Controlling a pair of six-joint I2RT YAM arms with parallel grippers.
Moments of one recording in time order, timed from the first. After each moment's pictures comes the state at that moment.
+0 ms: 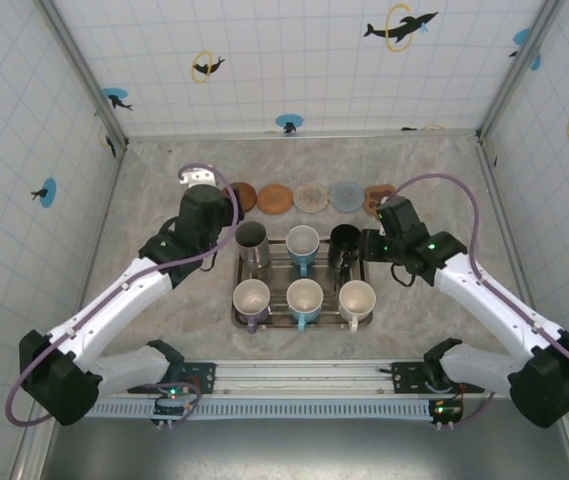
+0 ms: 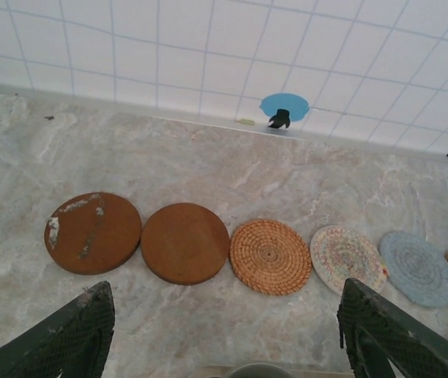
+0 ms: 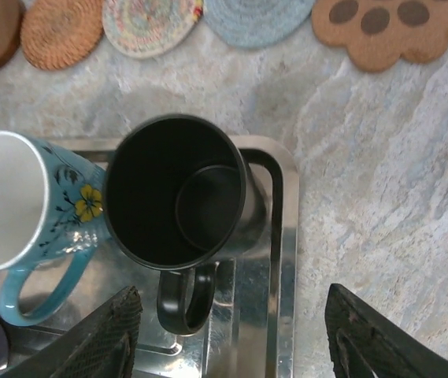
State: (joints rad) left arm -0.61 1.11 0.93 -0.28 -0.45 -0.42; right arm 0.58 1.14 0.88 -0.67 0.08 0.50
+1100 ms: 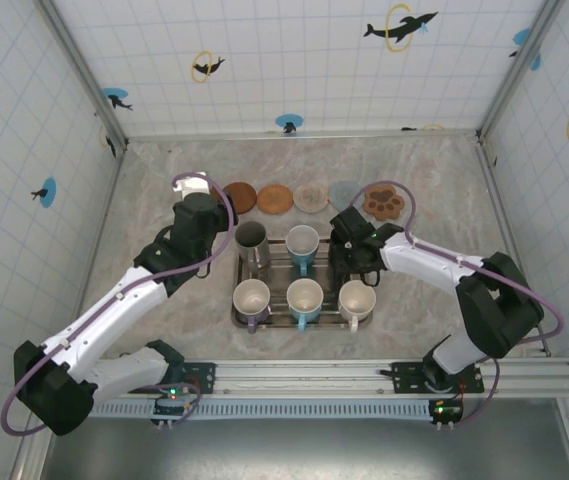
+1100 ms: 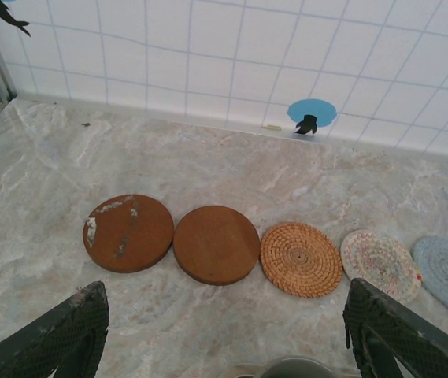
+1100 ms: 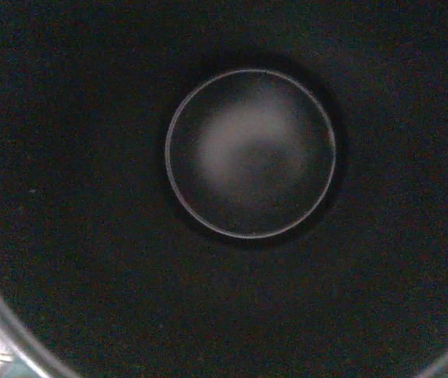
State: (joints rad) left arm -0.61 1.06 0.88 -0.27 -0.51 -0.39; right arm 0.69 1.54 0.92 -0.59 0.09 0.56
